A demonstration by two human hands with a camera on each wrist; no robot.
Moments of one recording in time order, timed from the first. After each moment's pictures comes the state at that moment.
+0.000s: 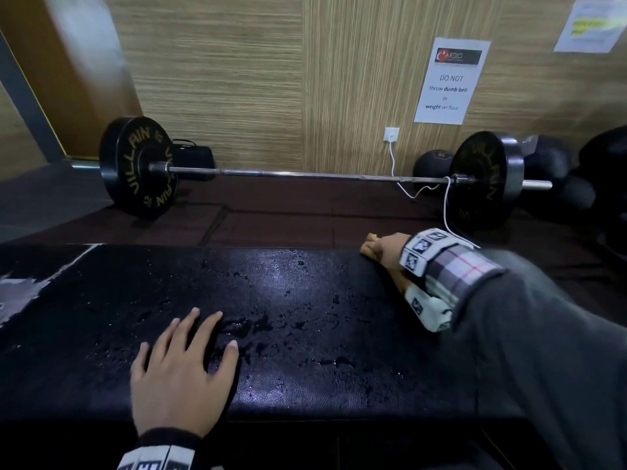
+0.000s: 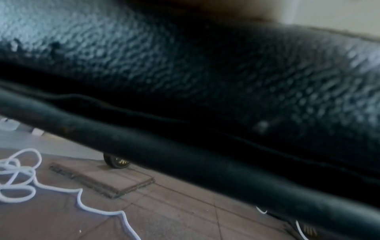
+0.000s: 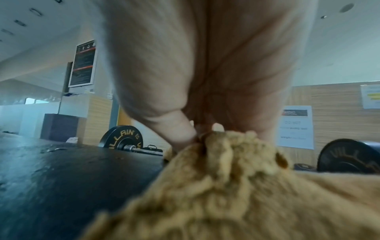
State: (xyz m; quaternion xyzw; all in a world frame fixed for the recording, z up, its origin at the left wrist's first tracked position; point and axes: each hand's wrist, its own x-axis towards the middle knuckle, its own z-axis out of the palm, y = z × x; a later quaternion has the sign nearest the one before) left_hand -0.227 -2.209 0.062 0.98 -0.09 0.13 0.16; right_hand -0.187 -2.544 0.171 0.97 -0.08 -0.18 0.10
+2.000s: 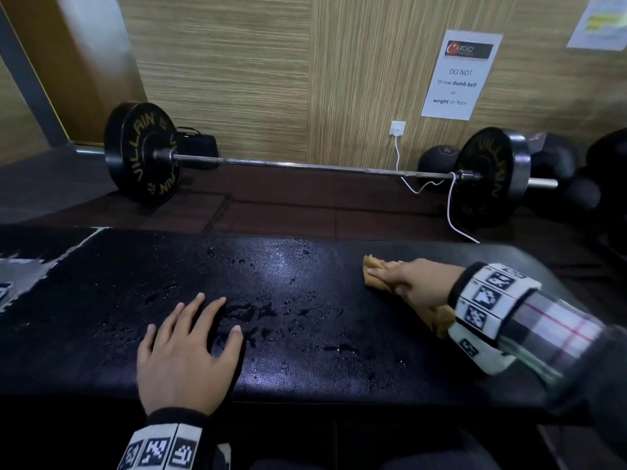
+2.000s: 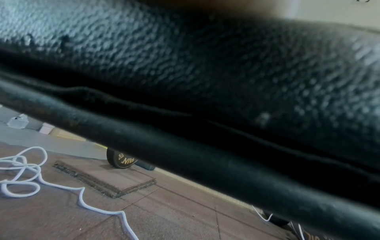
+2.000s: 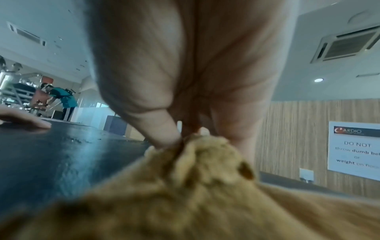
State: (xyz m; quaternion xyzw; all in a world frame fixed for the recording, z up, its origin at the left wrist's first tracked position) left_hand -0.228 -2.210 0.062 0.97 -0.07 0.15 0.18; right_hand -0.251 -2.543 0.154 0.98 0.02 -0.20 0.02
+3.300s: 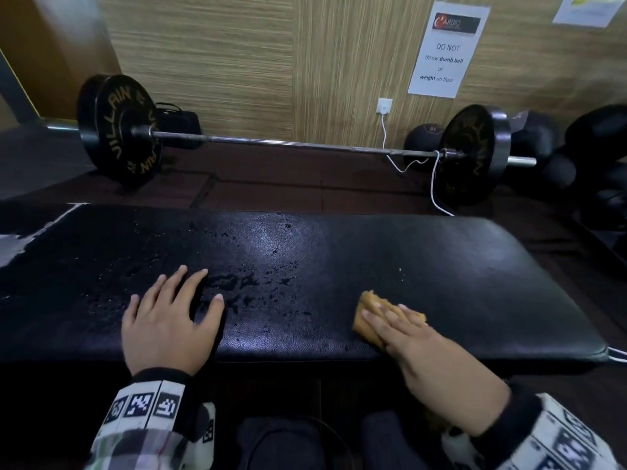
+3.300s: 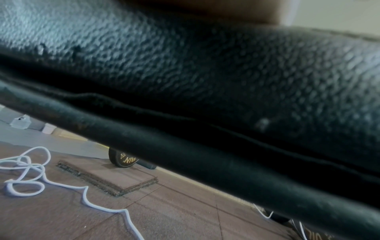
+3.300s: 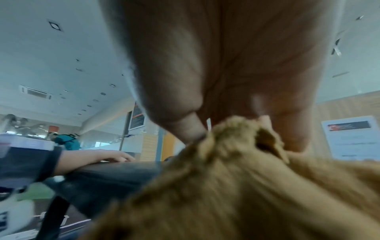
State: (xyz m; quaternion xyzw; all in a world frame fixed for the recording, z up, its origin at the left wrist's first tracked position) left_hand -0.229 -2.208 0.060 0.96 -0.08 0.17 0.19; right_hand -0.394 -2.483 0.099 0.99 -0.03 -0.07 -0.09
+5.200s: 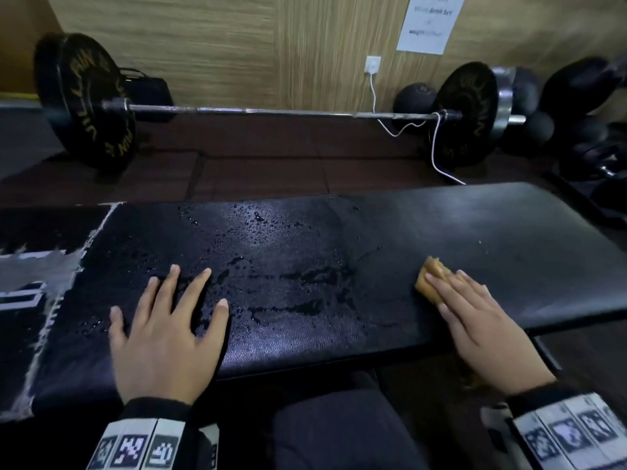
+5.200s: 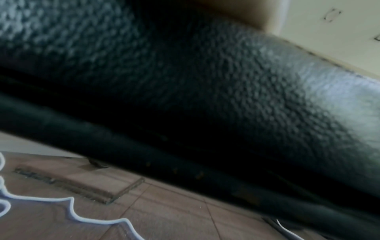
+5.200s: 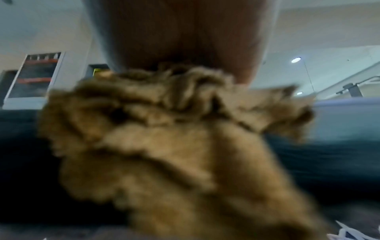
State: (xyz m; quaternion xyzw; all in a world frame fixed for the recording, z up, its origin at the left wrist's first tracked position) left_hand -0.159 -2.075 0.074 0.98 -0.14 0.05 0.15; right_hand -0.354 -2.395 0.078 0.97 -0.18 0.11 -0.09
